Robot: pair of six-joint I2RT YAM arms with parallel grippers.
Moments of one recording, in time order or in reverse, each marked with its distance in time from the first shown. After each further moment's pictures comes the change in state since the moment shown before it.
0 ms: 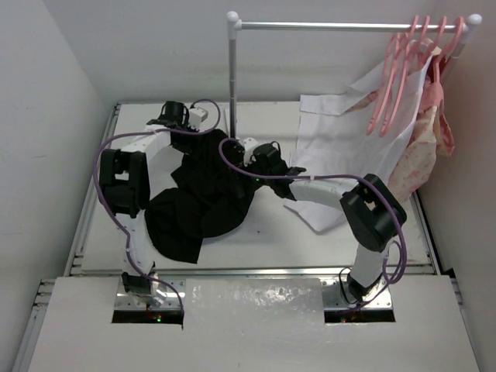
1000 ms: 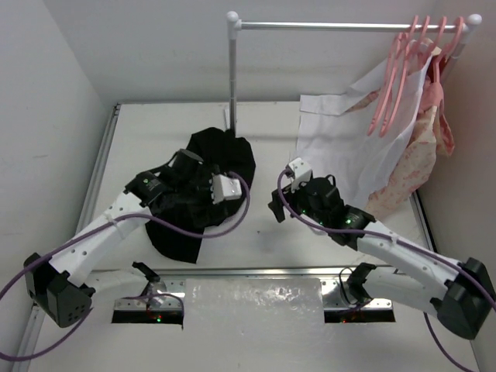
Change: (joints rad) left arm -0.442 -0.926 -0.481 -0.346 0.174 0.345; right arm 0.074 -0.772 -0.465 -0.151 0.223 -0.031
